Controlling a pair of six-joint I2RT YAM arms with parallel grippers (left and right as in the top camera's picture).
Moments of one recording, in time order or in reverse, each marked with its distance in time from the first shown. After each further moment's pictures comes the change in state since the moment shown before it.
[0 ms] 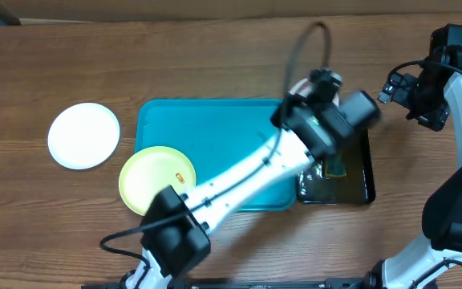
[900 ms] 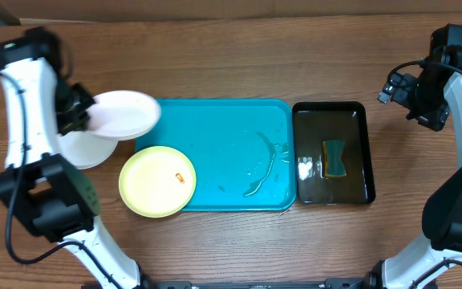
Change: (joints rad) left arm 1.286 0.000 0.001 -0.471 0.749 -0.126; right arm 0.000 0.000 0.000 0.000 0.000 0.000
